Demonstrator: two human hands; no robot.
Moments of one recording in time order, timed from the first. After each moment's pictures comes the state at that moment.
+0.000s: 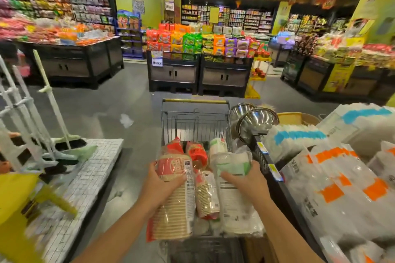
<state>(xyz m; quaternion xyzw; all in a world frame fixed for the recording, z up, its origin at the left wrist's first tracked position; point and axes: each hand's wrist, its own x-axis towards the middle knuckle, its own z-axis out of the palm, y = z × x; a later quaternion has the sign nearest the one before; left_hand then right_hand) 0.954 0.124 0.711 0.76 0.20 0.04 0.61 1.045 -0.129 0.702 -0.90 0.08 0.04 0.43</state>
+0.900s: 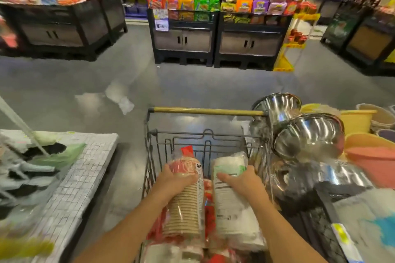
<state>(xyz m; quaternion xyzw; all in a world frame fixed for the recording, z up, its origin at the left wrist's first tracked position) 1.455 0.226 0.587 0.75 0.33 -0.13 0.56 1.527 0.005 0.585 -0.91 0.10 0.23 0.33</state>
